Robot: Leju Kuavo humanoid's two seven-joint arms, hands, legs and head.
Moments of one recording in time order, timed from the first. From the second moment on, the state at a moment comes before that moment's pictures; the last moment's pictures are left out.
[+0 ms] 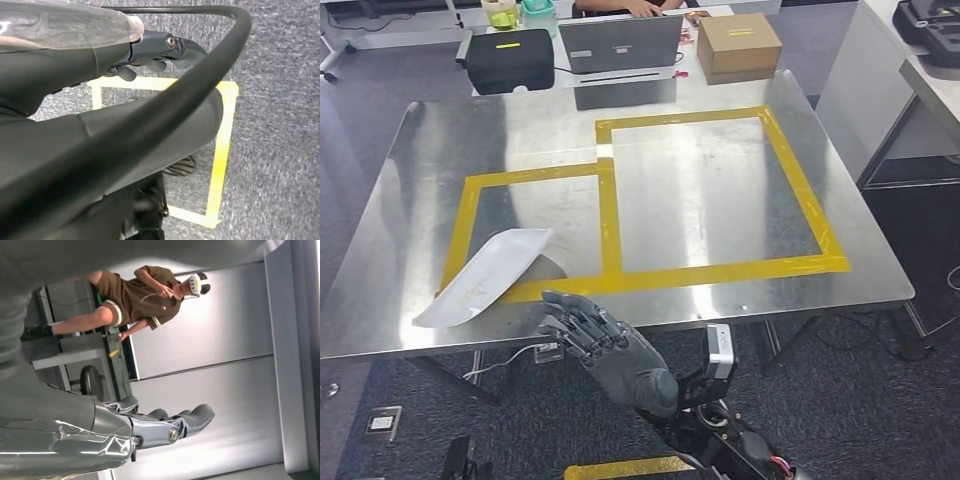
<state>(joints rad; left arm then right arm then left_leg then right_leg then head) -0.15 0.12 -0.90 -0.21 1.15 0.06 -0.30 -0.31 0.09 0.89 -1.42 -0.42 0.51 -0.55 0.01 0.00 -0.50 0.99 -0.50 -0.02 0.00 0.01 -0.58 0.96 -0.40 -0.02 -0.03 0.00</state>
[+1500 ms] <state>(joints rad) -0.14 0.12 -0.90 -0.22 1.16 0.06 -0.31 -0.32 0.08 0.89 -1.40 -0.46 0.54 -0.55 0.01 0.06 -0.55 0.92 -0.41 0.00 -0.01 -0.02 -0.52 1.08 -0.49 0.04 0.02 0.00</state>
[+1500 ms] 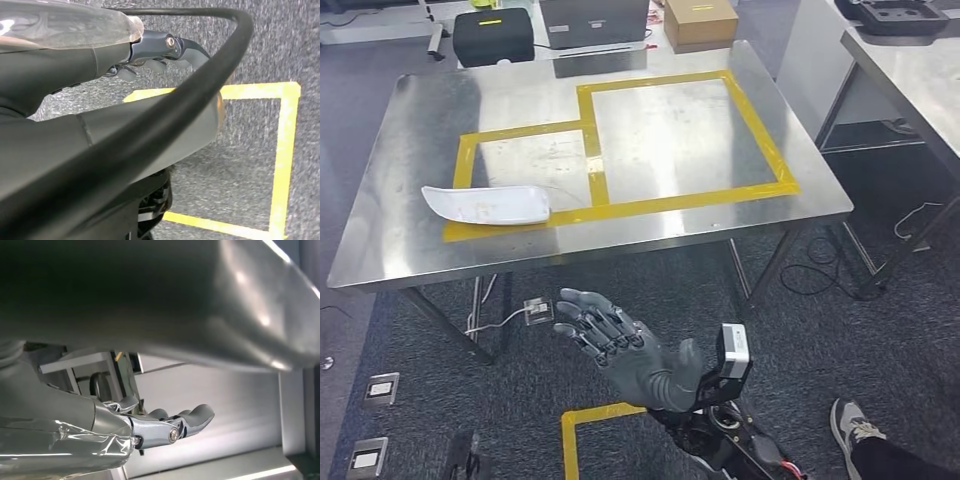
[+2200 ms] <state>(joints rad) -0.14 0.12 -0.90 -0.22 1.17 0.06 -0.31 -0.32 0.08 0.89 -1.39 -0.46 0.54 -0.55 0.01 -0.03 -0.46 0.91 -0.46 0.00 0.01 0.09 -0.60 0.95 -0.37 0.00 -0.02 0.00</state>
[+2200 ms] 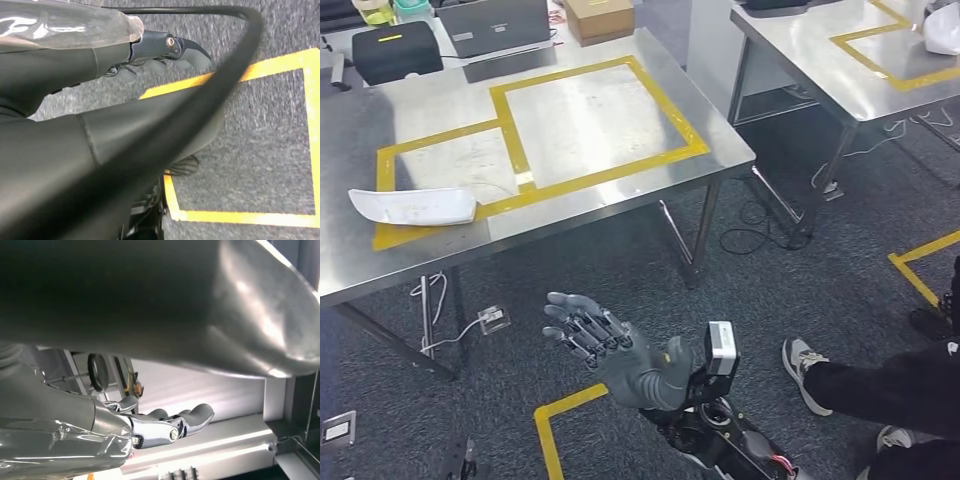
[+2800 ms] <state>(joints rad) -0.14 0.12 -0.89 -0.22 1.17 0.05 -0.31 -0.33 0.08 0.89 -1.39 -0.47 0.52 -0.55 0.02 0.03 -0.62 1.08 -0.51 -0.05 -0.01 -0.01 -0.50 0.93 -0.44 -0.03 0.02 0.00</state>
